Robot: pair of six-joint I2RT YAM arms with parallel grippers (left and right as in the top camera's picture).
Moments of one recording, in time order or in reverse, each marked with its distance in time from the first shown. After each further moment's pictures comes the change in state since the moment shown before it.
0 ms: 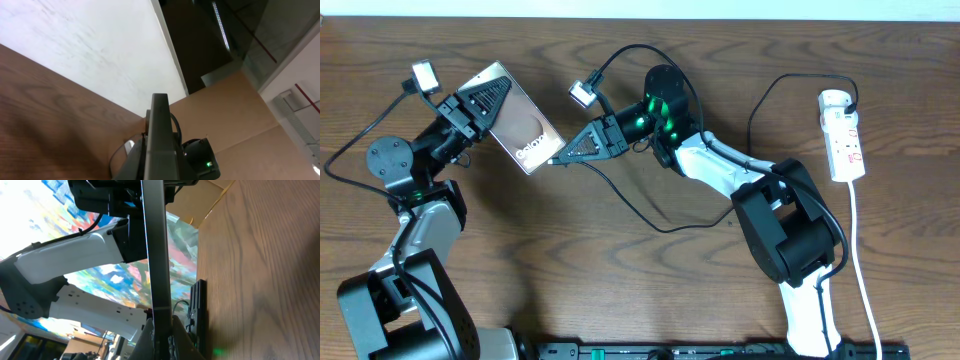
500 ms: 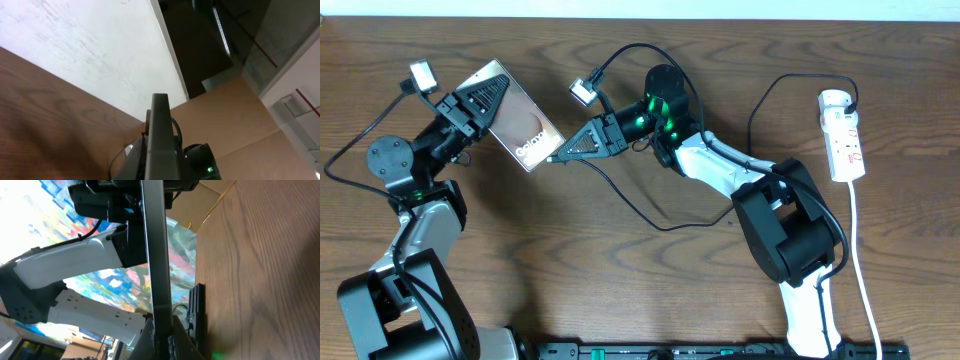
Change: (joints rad) left arm -0.002 0.000 0.000 -0.003 -0.032 0.000; right arm -0.001 0.000 0.000 0.000 0.026 0.000
